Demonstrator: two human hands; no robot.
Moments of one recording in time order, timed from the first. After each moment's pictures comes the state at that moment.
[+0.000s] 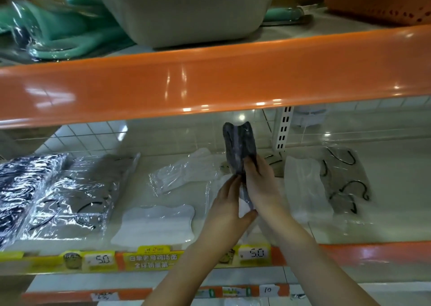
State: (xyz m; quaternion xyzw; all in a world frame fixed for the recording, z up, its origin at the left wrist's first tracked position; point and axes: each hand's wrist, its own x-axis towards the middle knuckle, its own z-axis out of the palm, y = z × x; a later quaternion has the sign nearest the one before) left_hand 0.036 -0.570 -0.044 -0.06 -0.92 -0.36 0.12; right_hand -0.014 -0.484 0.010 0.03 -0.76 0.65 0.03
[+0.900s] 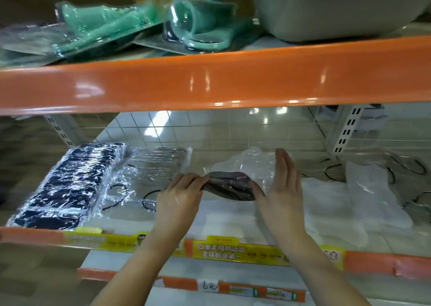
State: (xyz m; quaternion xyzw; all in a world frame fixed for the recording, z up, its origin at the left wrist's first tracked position) left_hand 0.091 -0.784 -0.018 -0.05 -0.93 -0.05 0.36; right_hand 0.033 -0.581 -0.029 0.17 -0.87 0.33 0.32
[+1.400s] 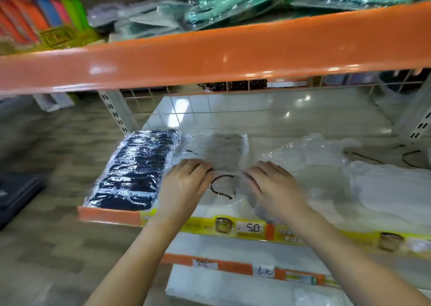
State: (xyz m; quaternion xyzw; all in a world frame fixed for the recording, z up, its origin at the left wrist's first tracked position) left_hand 0.146 -0.938 -0.008 -0.06 -0.93 -0.04 0.36; right_hand 0.068 -0.734 -0.039 0.38 -0.86 0.22 0.28
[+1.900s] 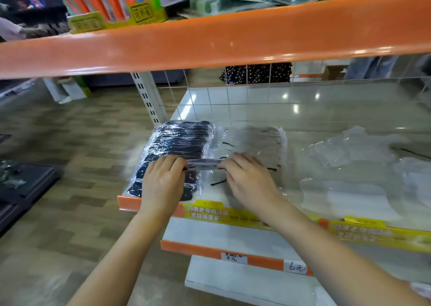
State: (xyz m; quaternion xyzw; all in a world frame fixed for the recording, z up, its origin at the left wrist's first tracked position) left_hand 0.198 -1.073 -0.024 0.02 -0.92 0.04 0.39; right_hand 0.113 -0.878 -0.034 0.43 -0.82 0.26 0.27
